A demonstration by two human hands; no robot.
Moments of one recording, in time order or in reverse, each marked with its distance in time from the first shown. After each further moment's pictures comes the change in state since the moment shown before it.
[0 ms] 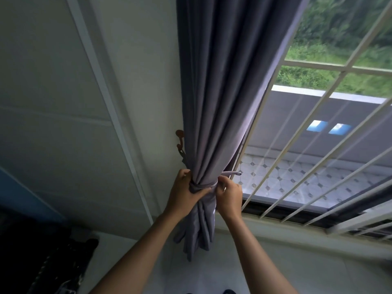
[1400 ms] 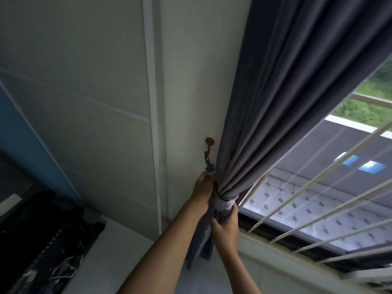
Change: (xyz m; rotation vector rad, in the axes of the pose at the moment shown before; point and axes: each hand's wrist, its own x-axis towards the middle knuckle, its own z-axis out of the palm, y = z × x) left_hand 0.039 0.005 0.009 -0.789 0.122 -0.693; right_hand -0.053 0.006 0.036 0.356 -0.163 0.185
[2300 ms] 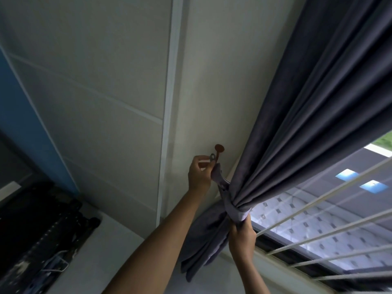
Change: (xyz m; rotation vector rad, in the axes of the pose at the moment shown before) left_hand 0.033 0.031 -0.023 0.038 0.216 0.305; right_hand 0.020 -0.001 -0.022 -0.377 0.096 -0.058
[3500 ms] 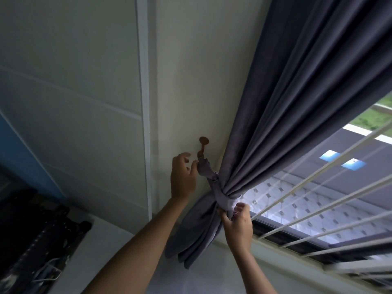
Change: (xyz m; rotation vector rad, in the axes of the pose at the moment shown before) left_hand -0.009 -0.024 -0.013 0.504 0.057 0.386; right_hand 0.012 0.019 -0.008 -0.069 0.067 -0.014
